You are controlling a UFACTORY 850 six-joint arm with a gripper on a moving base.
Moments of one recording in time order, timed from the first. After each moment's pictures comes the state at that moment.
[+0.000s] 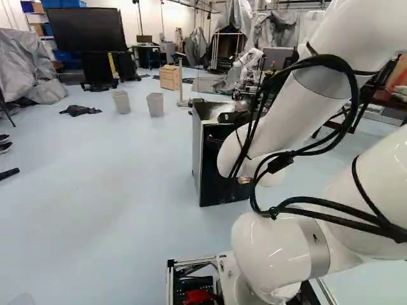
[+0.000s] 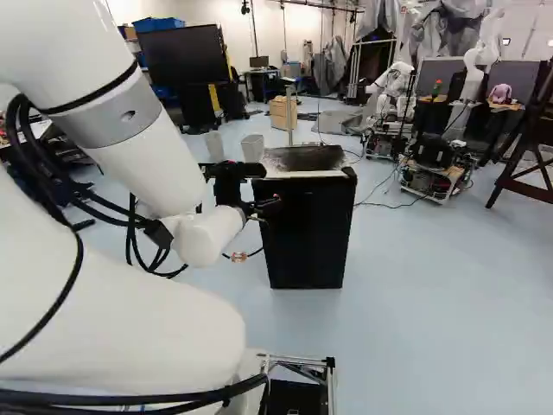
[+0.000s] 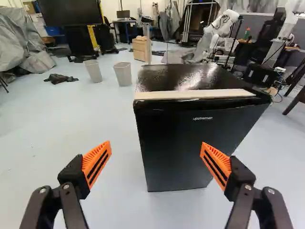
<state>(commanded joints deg) 0.0 16.0 -5.0 0.0 50.0 0.0</state>
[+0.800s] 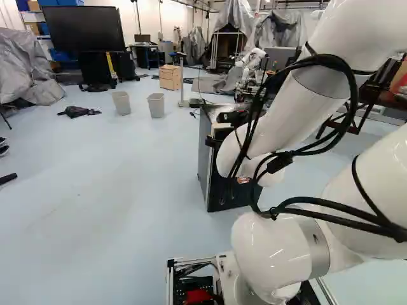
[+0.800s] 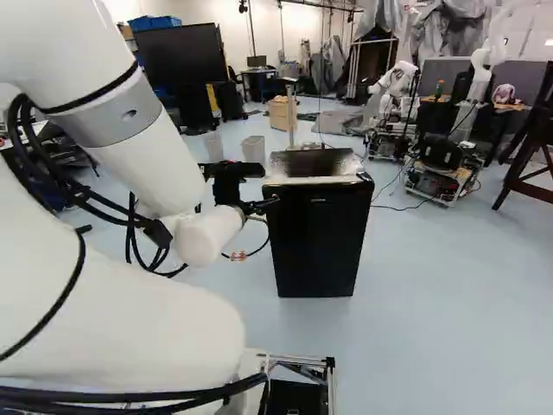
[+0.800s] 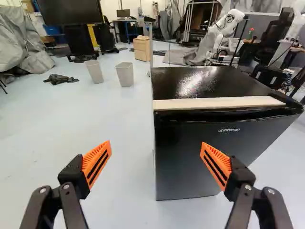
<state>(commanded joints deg) 0.6 15.8 -5.2 0.0 50.0 0.0</state>
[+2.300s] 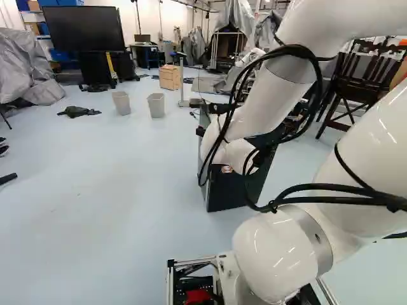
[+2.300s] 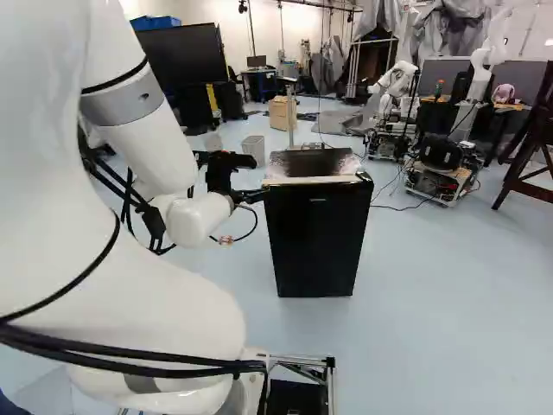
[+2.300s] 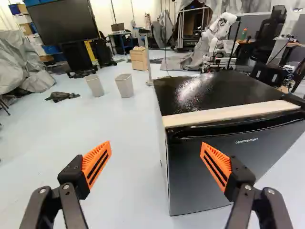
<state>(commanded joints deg) 11.5 7.4 -12.6 15.2 54.5 0.0</state>
